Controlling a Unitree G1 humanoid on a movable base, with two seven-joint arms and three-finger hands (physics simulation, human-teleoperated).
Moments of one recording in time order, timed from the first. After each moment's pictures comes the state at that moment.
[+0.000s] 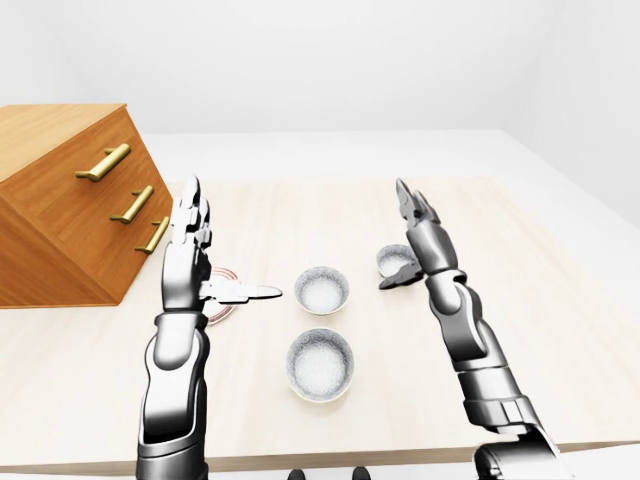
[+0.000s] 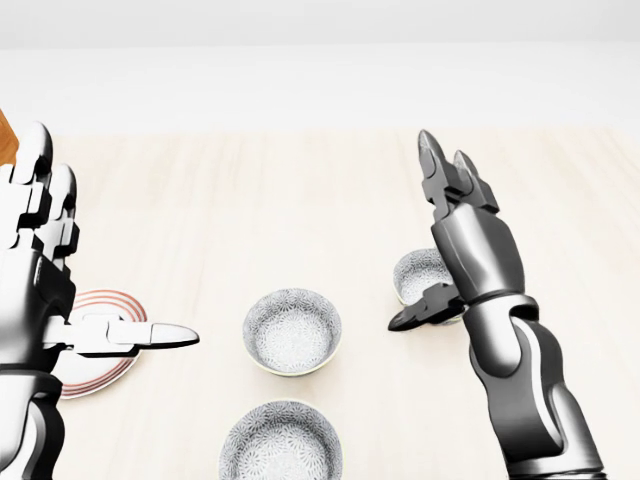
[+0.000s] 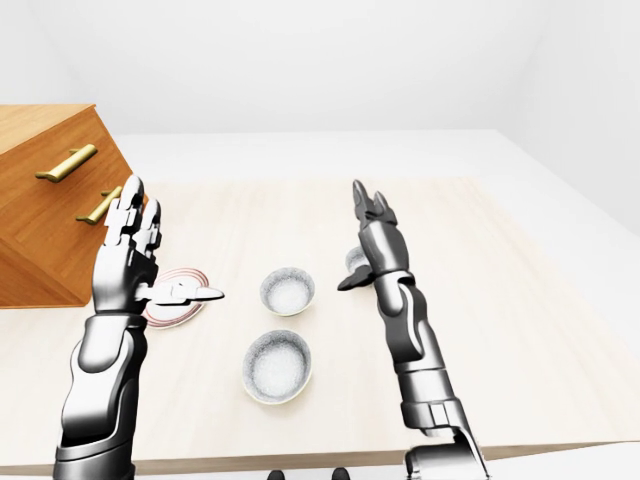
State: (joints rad) left arm -0.13 0.10 0.15 -0.34 0.05 0.09 -0.07; right arm -0.39 -0.17 -0.02 0.16 -0.72 -0.05 0.01
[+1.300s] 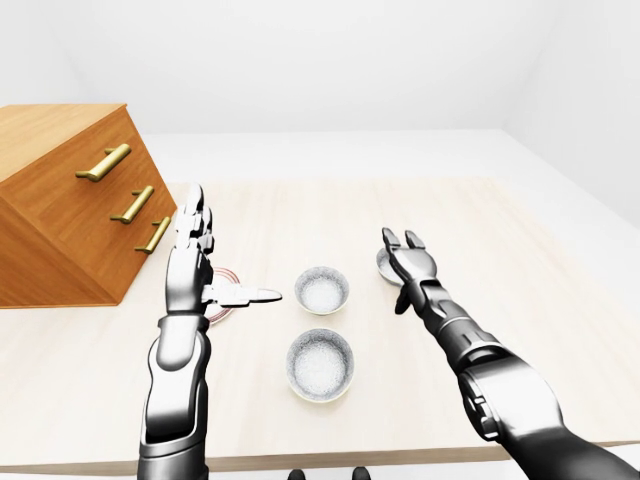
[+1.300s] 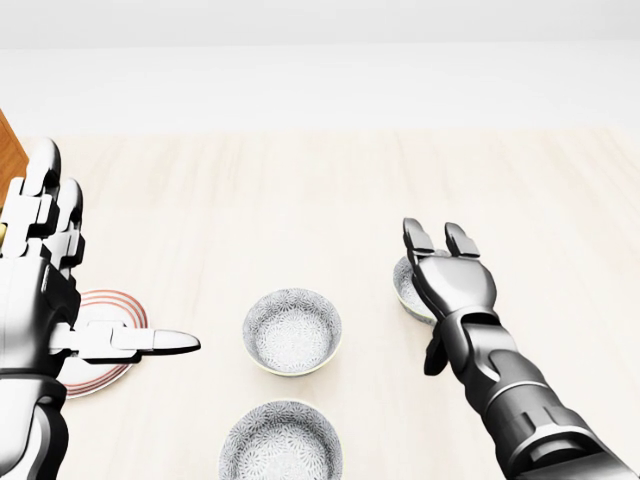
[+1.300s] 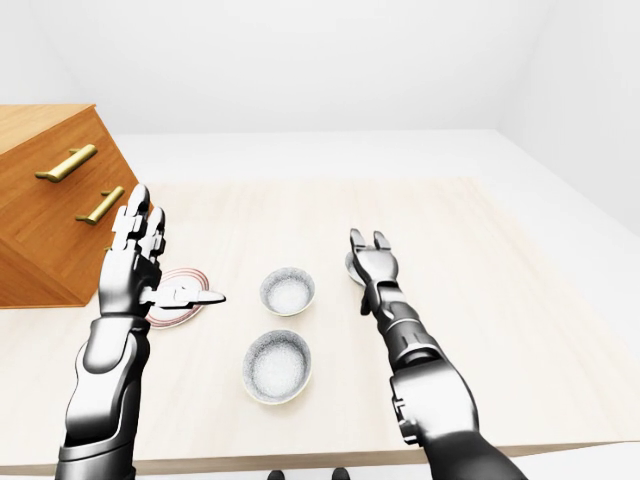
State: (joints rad) left arm -0.12 0.10 0.15 -0.31 0.05 0.09 -0.07; right arm -0.82 -0.20 0.09 1.28 -1.10 -0.09 -0.31
